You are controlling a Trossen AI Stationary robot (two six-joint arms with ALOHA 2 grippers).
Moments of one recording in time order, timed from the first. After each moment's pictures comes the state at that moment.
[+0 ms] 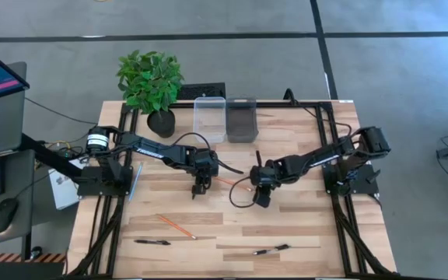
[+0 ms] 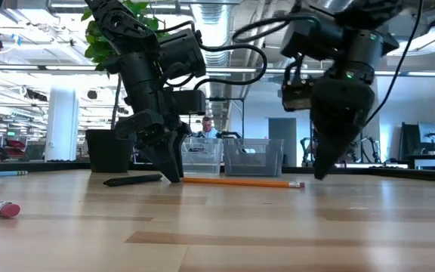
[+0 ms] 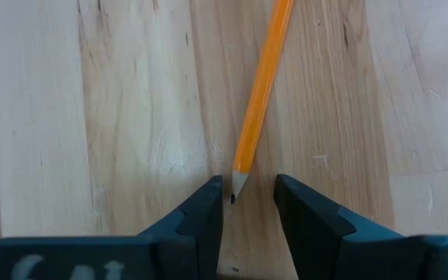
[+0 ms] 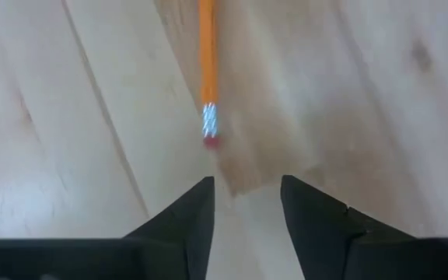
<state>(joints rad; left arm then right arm) 0.06 1.83 0.96 -0.30 0.01 0.17 0.13 1.66 0.85 -0.42 0.01 0.46</state>
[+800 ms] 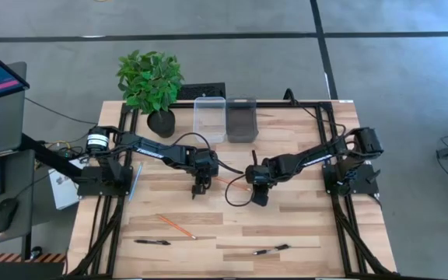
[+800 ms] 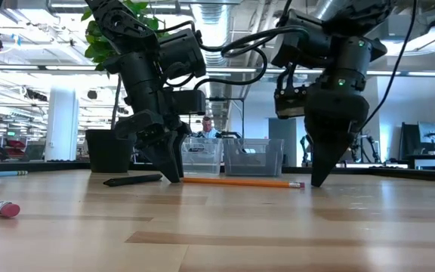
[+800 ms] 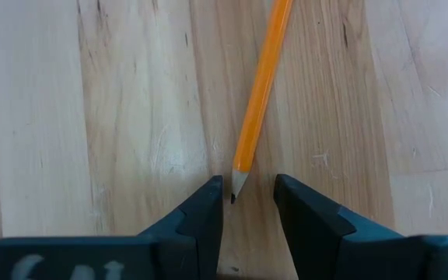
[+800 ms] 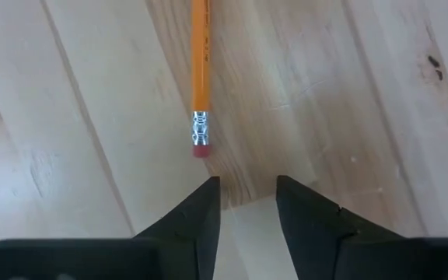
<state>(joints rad) 0.06 1.83 0.96 -0.32 0.01 0.18 0.12 1.73 0.90 -0.44 -0.03 0.42</state>
